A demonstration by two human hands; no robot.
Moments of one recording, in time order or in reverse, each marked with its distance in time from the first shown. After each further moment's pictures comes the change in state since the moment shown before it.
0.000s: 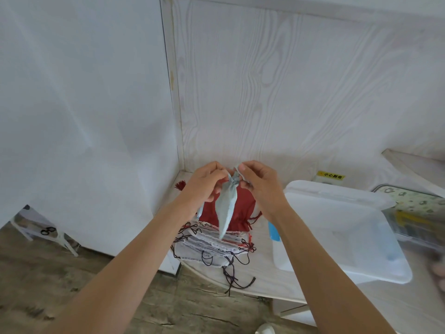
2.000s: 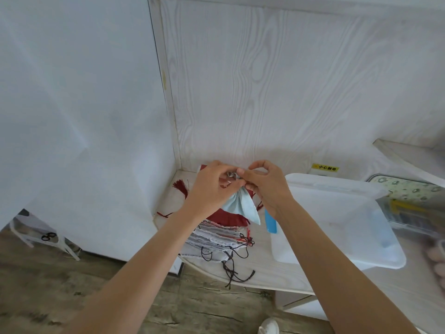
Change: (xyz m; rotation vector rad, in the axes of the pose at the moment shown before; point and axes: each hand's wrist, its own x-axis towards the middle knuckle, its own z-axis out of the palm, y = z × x) left_hand -0.010 -0.007 0.023 0.520 0.123 0.473; right_hand -0.016 -0.013 -0.011 0.105 0.186 0.208
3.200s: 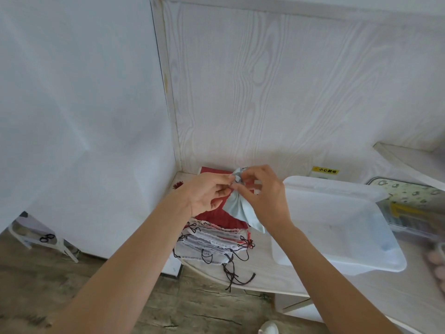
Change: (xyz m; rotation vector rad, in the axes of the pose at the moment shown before) left_hand 0.016 0.001 -0.019 -0.745 -0.376 -0.849; right_hand -0.012 0.024 0.000 -0.731 0.081 -0.696
